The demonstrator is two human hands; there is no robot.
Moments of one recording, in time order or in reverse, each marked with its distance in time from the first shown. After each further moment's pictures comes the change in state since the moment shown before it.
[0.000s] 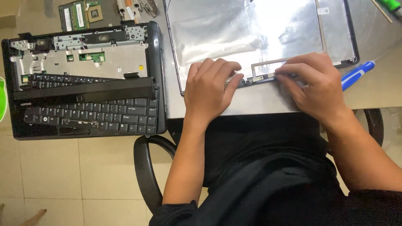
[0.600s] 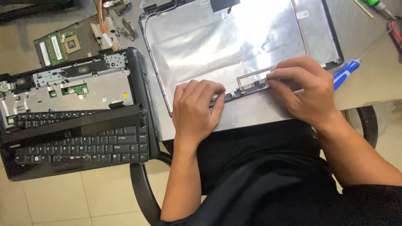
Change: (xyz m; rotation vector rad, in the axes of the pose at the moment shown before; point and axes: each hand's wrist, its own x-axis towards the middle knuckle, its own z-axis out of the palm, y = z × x) left_hand 0.006 0.000 -0.007 -0.099 -0.057 -0.008; right_hand 0.010 -0.005 -0.005 0.141 0.091 0.117
